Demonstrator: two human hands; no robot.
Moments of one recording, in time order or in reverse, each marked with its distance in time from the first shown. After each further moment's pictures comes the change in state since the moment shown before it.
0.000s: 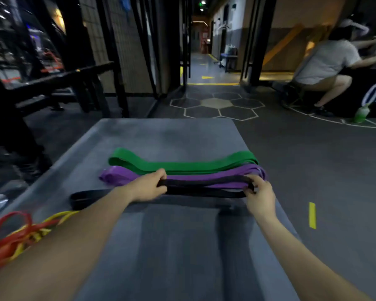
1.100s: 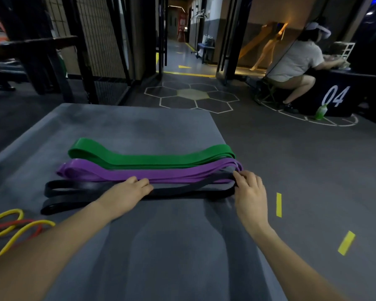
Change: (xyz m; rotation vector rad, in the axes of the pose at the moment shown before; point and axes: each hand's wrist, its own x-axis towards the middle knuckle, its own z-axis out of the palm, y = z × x) left_hand 0.014 -0.012 0.057 0.488 0.173 0.346; right_hand 0.000 0.033 -0.018 -0.611 0.147 -0.403
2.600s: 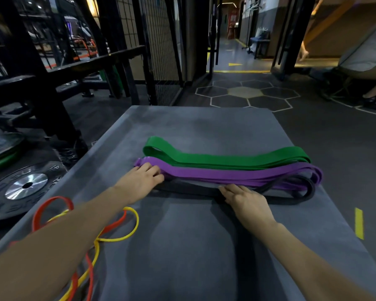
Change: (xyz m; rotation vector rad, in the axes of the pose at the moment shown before) left_hand -0.082 -0.096 -0.026 0.368 -0.106 -0.133; right_hand 0.000 -0.122 0.065 -0.036 -0.262 -0.574
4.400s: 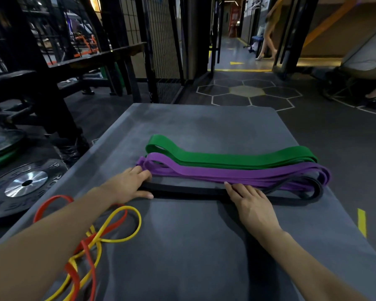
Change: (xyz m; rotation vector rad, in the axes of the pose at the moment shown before) left_hand -0.016 -0.028 0.025 -0.550 -0.243 -0.174; right_hand -0.004 -0.007 0.007 -0.060 0.155 0.040
